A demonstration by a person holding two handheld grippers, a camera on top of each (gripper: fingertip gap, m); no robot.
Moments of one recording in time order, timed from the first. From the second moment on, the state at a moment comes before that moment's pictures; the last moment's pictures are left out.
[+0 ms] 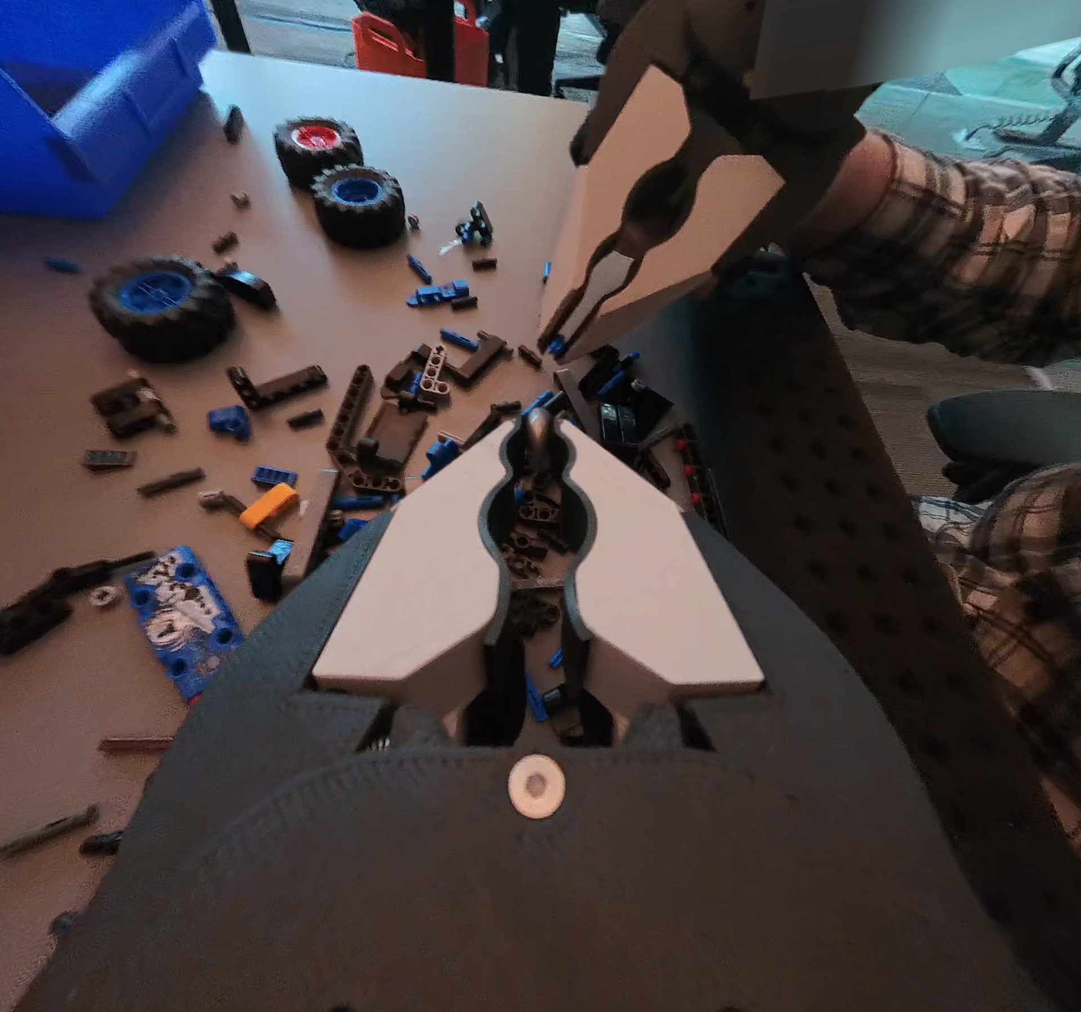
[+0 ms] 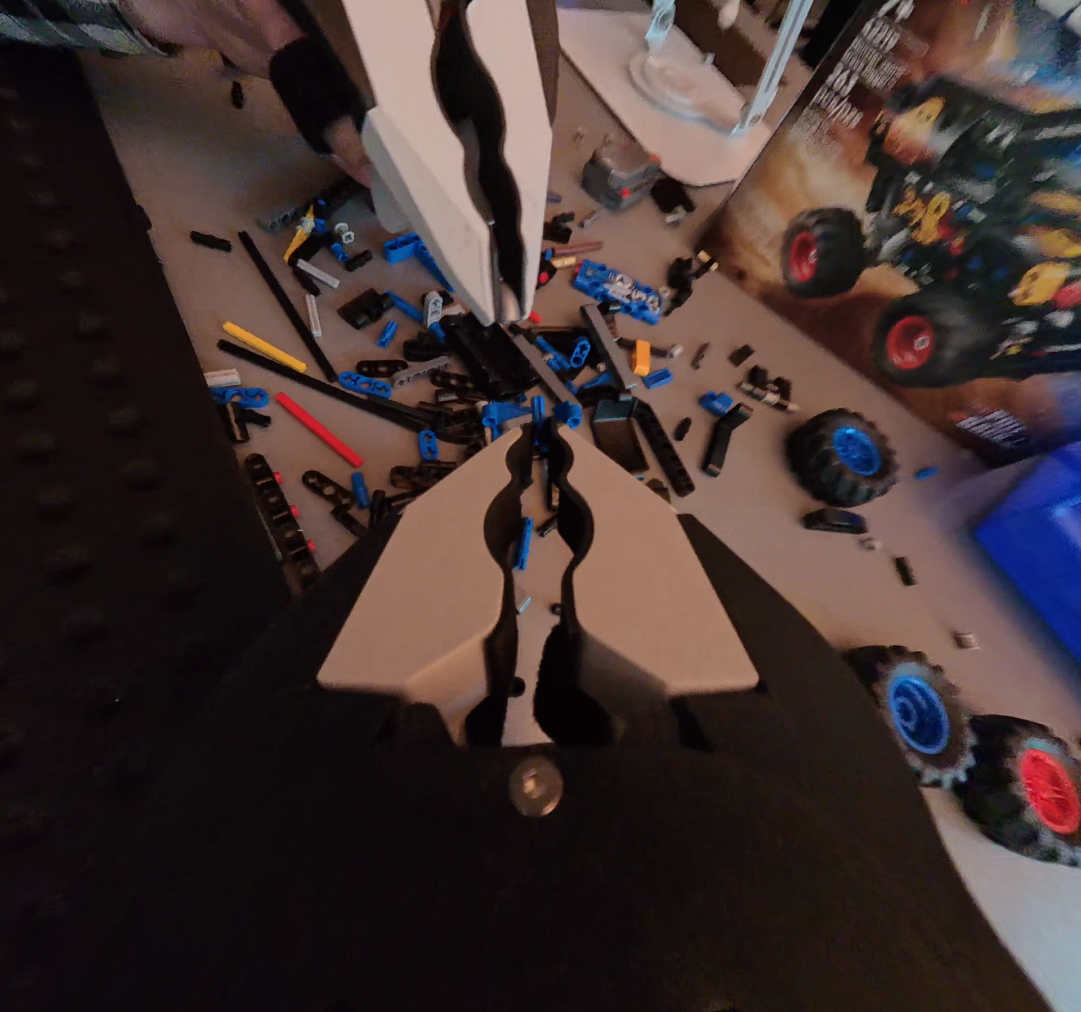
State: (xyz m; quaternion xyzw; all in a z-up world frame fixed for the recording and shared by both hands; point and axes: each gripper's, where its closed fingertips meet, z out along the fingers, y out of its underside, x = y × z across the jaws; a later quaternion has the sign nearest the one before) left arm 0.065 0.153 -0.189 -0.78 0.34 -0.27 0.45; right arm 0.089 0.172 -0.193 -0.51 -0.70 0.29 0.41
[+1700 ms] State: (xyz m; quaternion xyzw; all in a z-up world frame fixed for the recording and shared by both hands) left arm 0.121 0.131 -0.185 -0.71 0.47 -0.20 0.49; right arm 0.119 0.134 -0.190 -0.51 -0.76 0.18 0.37
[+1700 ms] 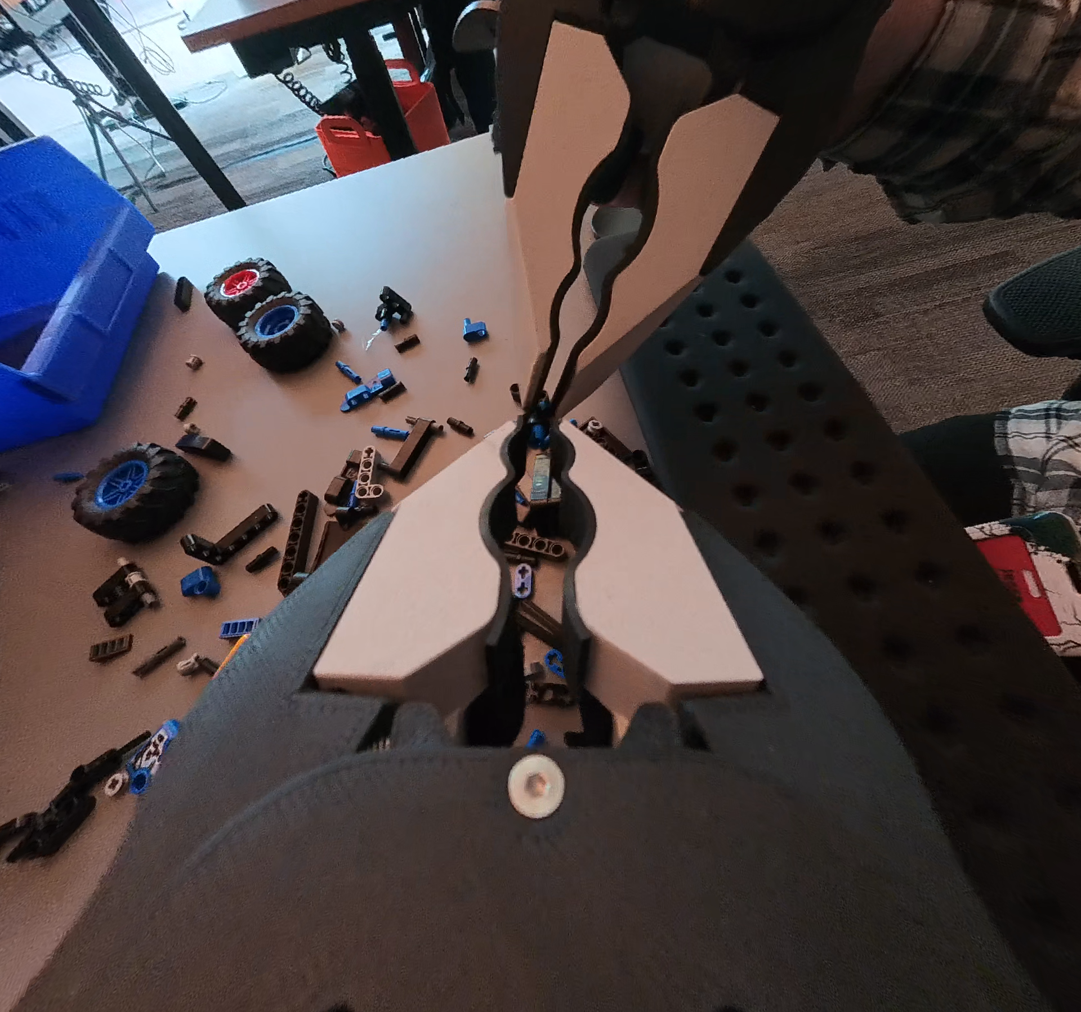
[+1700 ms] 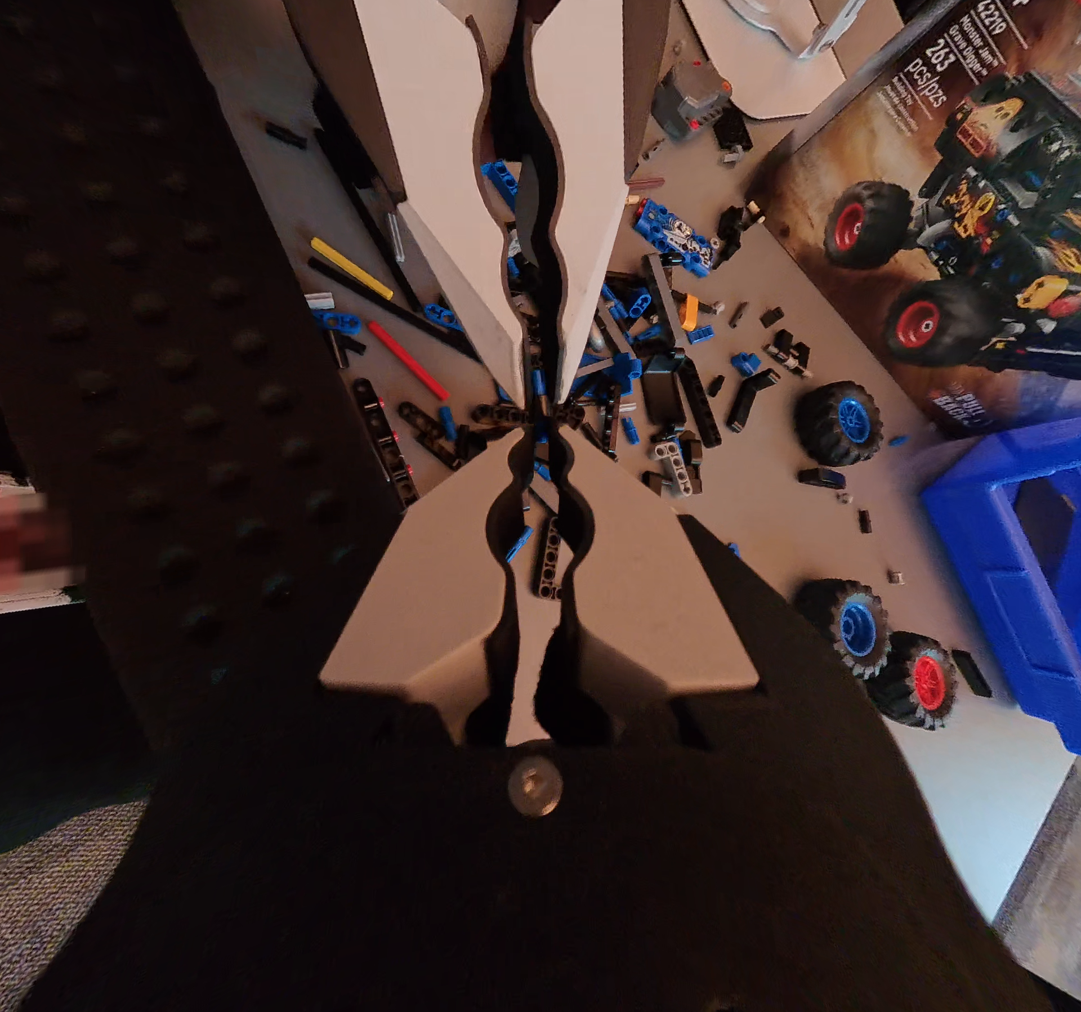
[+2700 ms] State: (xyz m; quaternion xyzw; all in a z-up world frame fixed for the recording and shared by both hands) left arm 0.084 0.134 -0.178 -0.73 0.43 -0.23 0.48; right arm 0.134 0.155 -0.194 -0.53 -0.69 0.27 0.41
